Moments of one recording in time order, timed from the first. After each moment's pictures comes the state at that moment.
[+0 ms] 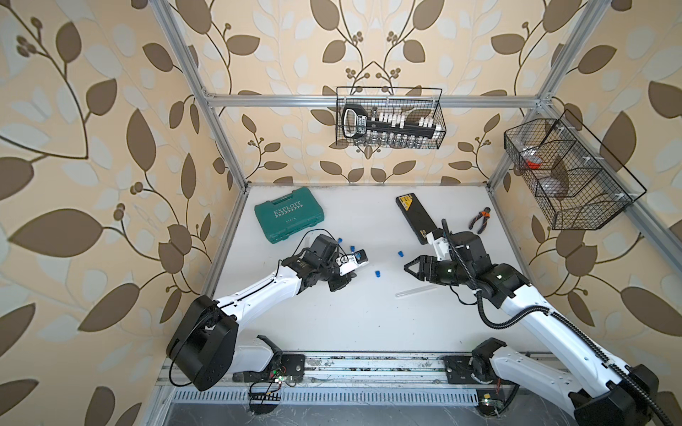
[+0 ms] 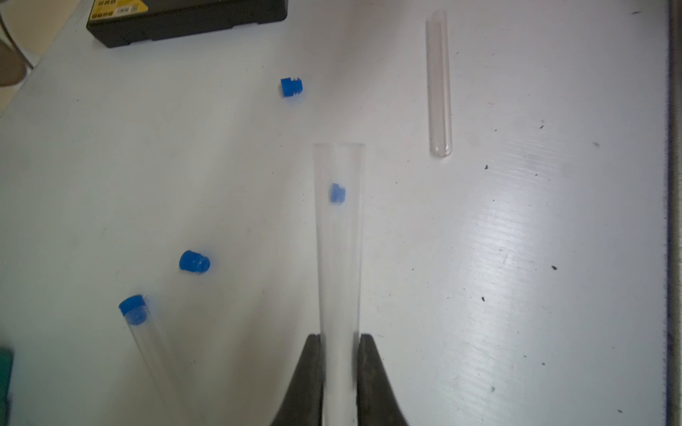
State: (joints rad) left arm -0.57 1.30 0.75 -0.30 0.38 0.59; right arm 0.47 1.01 0.84 -0.62 -0.35 0.68
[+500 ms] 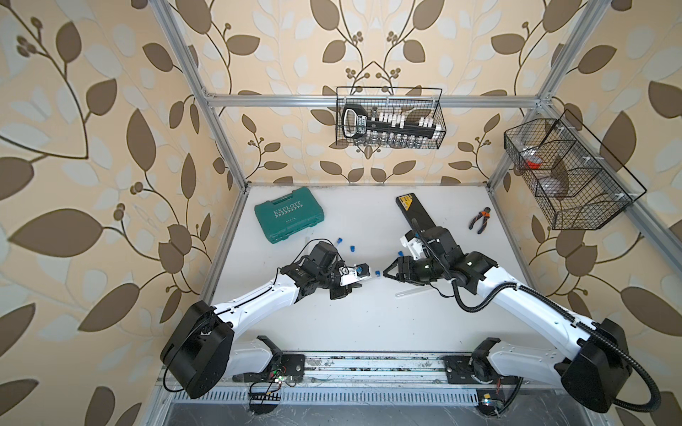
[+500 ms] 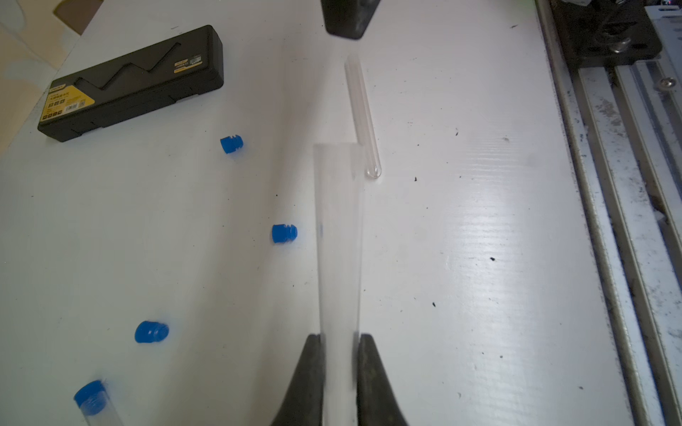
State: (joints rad) left arm -0.61 1.26 0.68 -0.24 0.50 0.71; right arm 0.60 1.22 0.92 -0.55 -0.45 0.73
